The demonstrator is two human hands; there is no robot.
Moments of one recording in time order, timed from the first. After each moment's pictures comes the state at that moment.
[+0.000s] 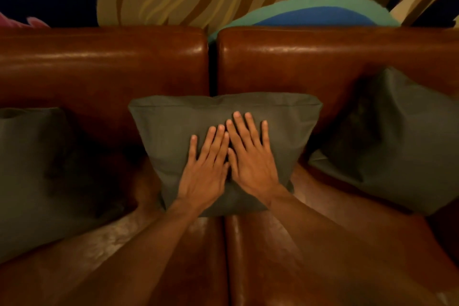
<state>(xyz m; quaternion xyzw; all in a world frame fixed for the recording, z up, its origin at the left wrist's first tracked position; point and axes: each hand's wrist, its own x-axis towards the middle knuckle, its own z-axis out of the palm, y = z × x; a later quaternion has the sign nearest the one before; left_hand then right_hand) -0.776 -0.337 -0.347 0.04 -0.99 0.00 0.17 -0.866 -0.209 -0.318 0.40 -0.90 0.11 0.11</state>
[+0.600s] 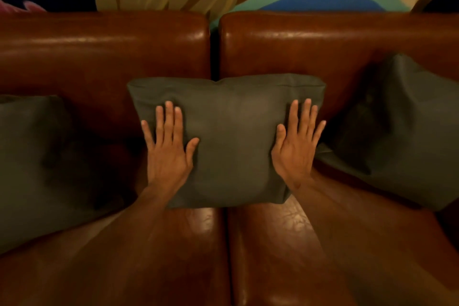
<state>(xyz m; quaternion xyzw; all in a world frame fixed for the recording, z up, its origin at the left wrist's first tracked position) -0.758 -0.402 -0.356 0.19 -0.96 -0.04 0.17 -0.902 -0.151 -0.343 0.15 -0.97 0.17 0.11</state>
